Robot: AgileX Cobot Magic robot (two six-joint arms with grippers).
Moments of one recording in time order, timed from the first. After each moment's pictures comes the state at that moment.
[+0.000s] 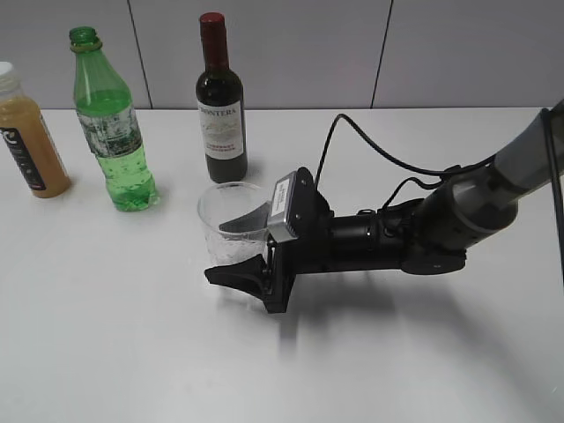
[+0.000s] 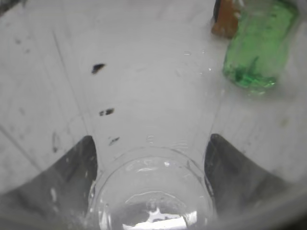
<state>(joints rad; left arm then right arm) 0.02 0.00 -0.50 -0.06 1.04 0.11 0.51 2.33 -1.05 -1.04 -1.12 0.34</state>
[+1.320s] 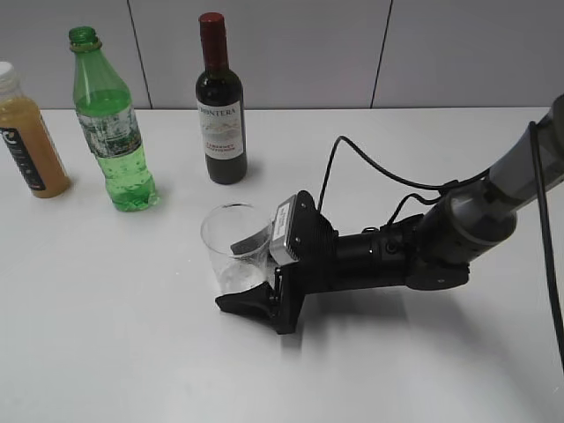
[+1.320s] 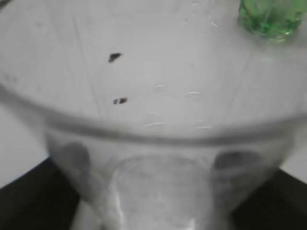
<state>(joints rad) 0.02 0.00 -0.50 -0.06 1.04 0.11 0.50 2.35 -1.01 -1.04 -1.06 0.31</state>
